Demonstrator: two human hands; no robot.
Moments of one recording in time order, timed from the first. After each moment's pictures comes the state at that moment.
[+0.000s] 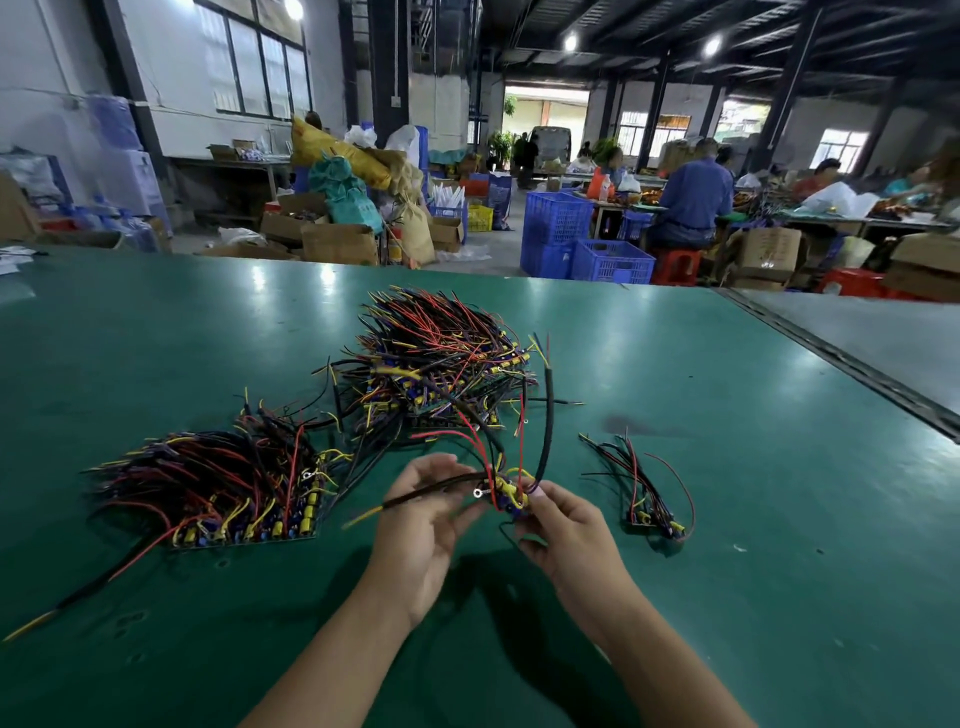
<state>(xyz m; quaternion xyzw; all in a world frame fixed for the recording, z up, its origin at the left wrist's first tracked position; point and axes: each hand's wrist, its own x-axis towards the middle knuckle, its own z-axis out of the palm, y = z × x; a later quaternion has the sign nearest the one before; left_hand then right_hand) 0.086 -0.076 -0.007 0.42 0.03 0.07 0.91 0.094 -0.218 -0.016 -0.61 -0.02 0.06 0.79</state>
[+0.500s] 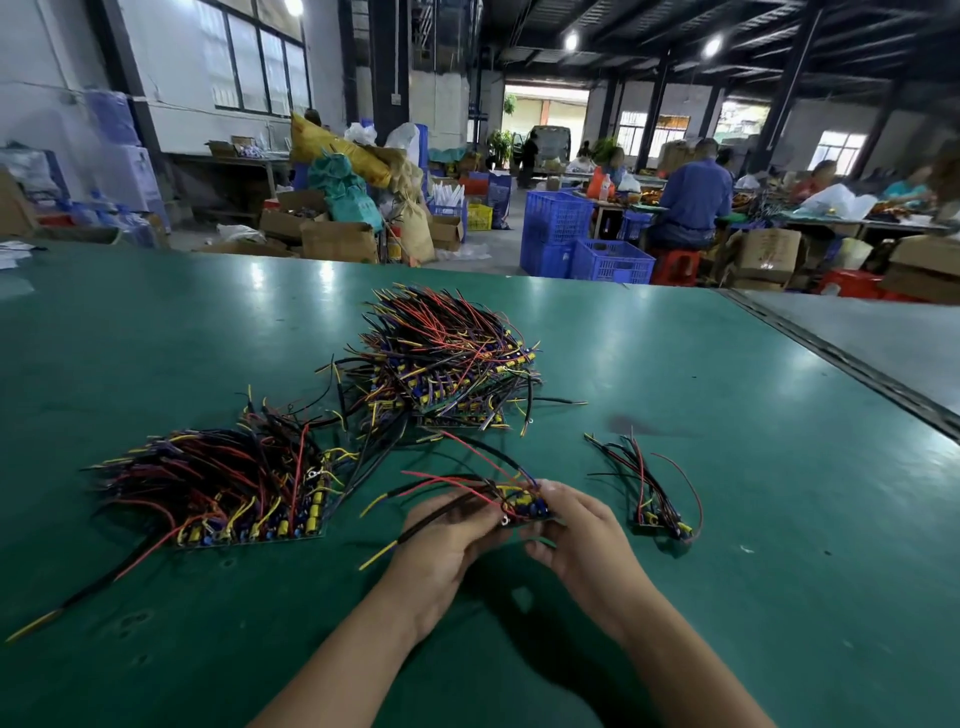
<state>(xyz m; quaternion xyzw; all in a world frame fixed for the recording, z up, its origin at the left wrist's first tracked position) 0.086 -0.079 -0.025 0.48 -0.01 -0.03 0.87 0.099 -0.224 -0.015 -0.55 -0.01 0.11 0.83</state>
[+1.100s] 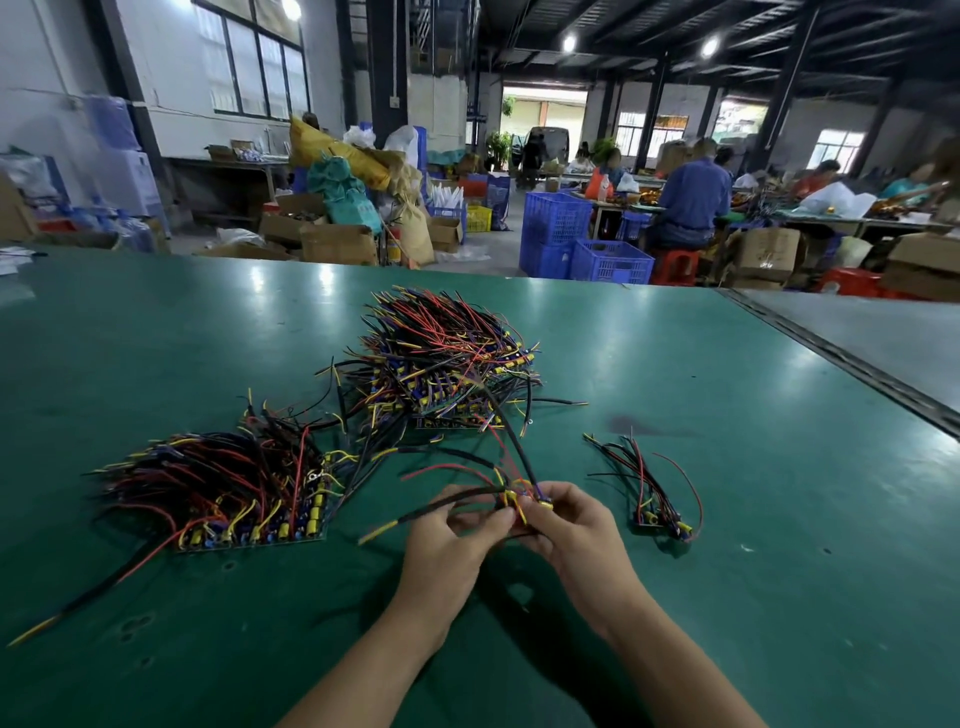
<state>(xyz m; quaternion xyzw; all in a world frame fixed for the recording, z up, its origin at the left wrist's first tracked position) 0.078 -0.090 -0.027 0.62 0.01 0.11 0.78 0.098 -0.220 -0.022 -0.57 0.00 0.05 0.82</state>
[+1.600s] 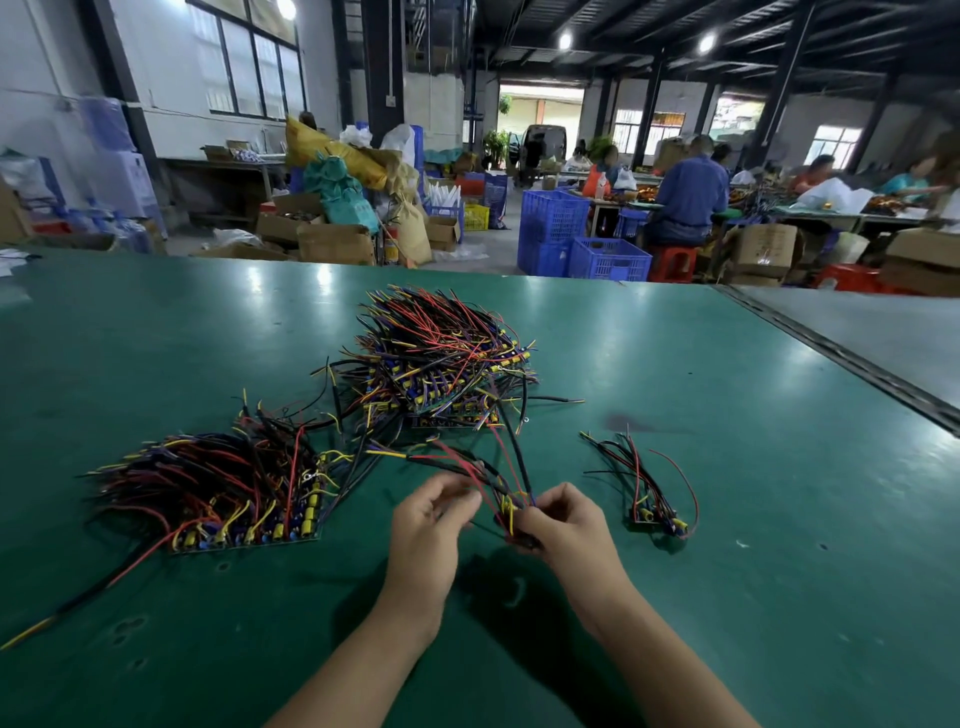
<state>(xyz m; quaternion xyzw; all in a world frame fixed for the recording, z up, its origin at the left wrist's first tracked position) 0.081 -0.084 -0.022 0.61 0.00 0.17 0.77 0.102 -0.218 -0.027 -0.68 0.02 0.00 0.73</state>
